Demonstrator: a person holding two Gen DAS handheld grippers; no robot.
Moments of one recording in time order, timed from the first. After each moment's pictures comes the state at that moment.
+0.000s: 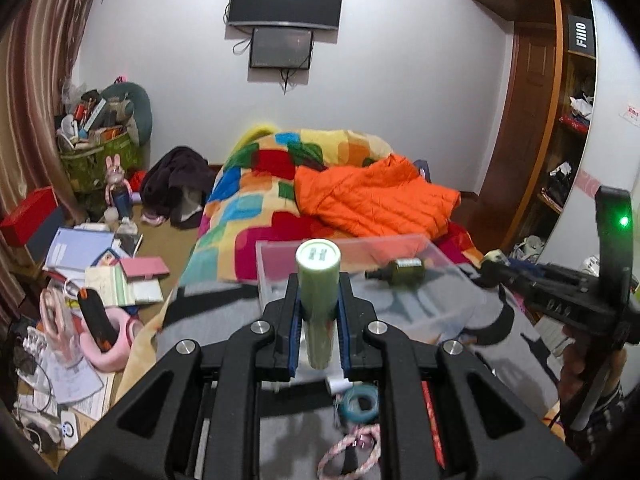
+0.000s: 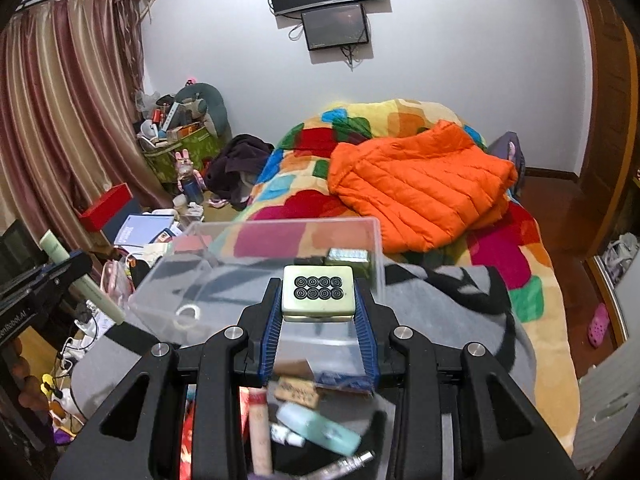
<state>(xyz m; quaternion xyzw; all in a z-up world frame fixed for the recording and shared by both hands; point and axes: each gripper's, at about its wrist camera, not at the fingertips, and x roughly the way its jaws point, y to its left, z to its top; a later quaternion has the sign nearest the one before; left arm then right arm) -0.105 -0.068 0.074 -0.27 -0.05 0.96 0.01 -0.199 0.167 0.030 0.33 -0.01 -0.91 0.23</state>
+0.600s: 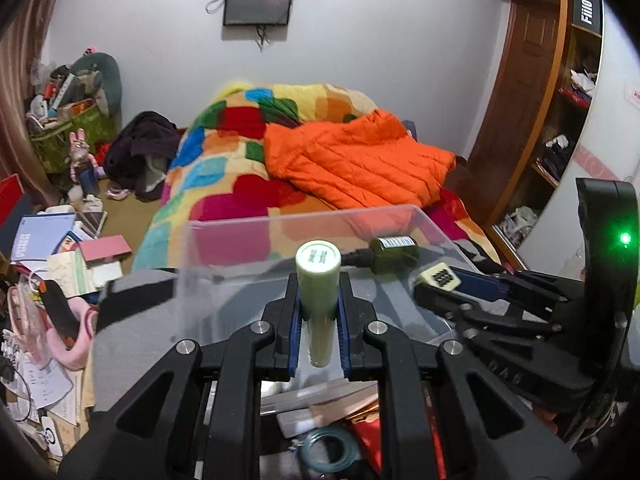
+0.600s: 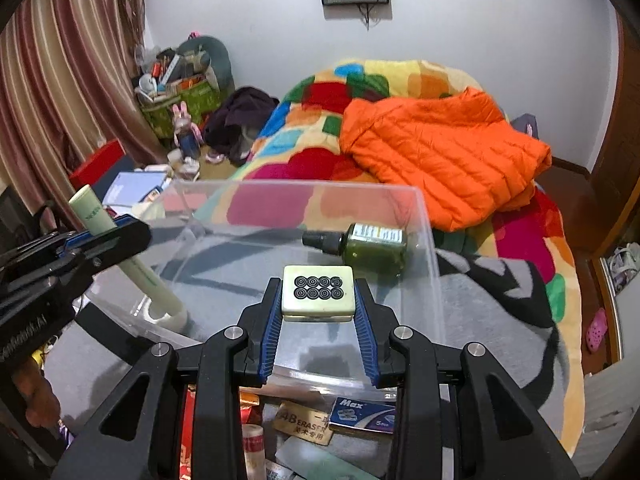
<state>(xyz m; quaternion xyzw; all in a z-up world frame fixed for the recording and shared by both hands) -0.191 -0.029 0.021 -0.35 -0.05 0.93 0.04 -0.242 0.119 -0.018 0.40 0.05 -0.88 0.24</state>
